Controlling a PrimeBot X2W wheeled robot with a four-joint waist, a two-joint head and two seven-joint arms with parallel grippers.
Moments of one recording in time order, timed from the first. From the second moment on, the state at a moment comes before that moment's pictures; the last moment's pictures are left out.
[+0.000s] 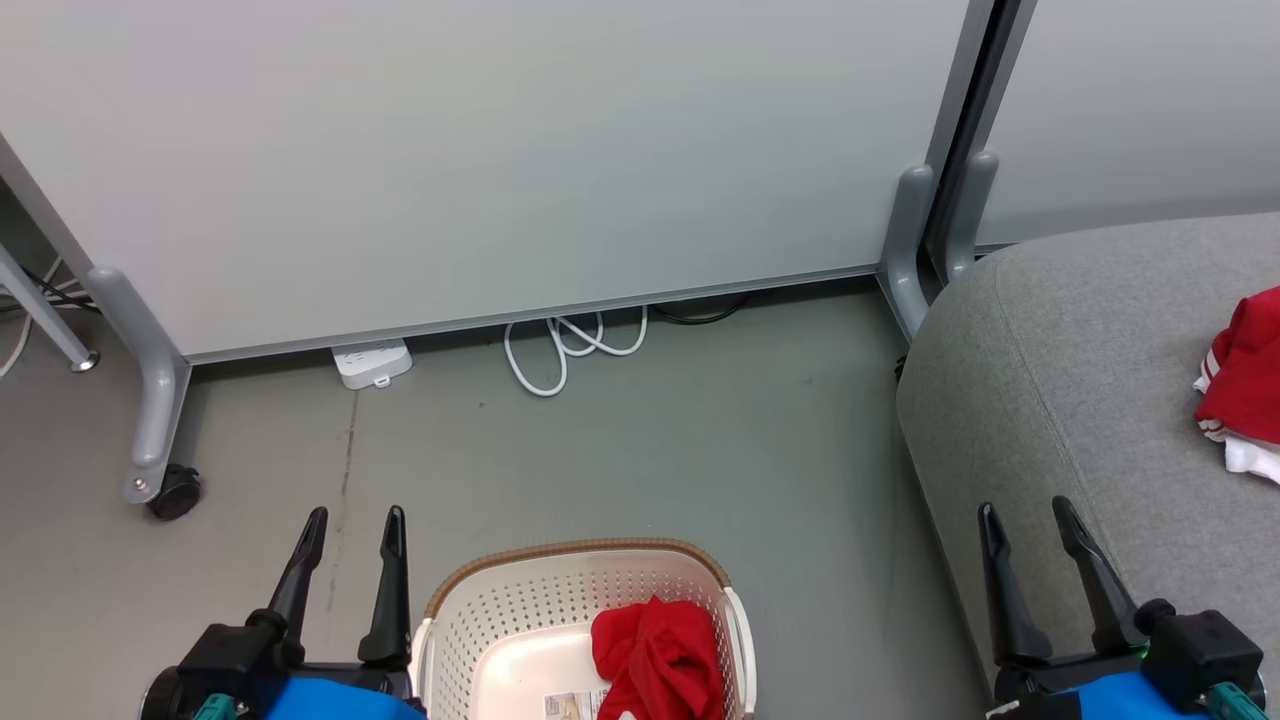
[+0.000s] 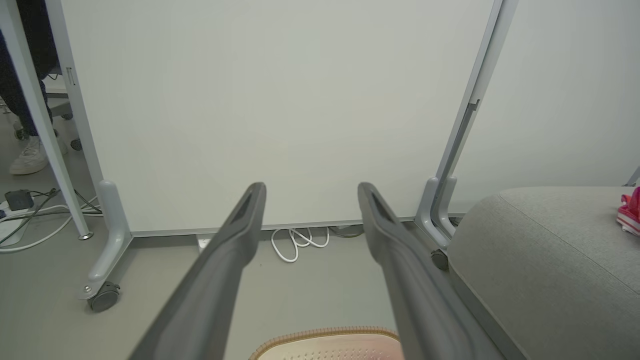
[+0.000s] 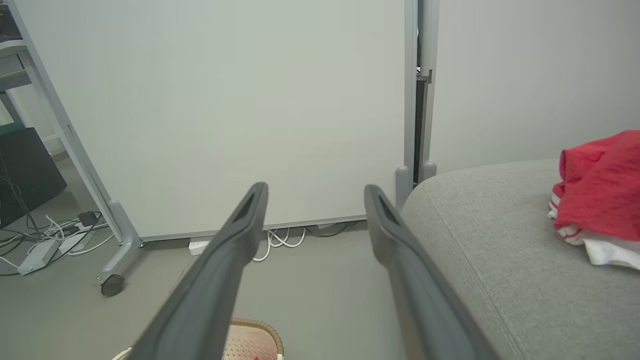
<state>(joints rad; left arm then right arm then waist) -0.07 0.06 -0.08 0.20 -0.21 -0.08 -0.26 0.03 -0.13 0.04 0.12 0.19 0.13 -0.26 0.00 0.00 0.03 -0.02</state>
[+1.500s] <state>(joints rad) -0.57 0.07 -0.49 0.75 -0.20 -0.13 -0.26 -0.20 -0.10 0.06 0.08 0.17 0.13 -0.26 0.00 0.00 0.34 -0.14</state>
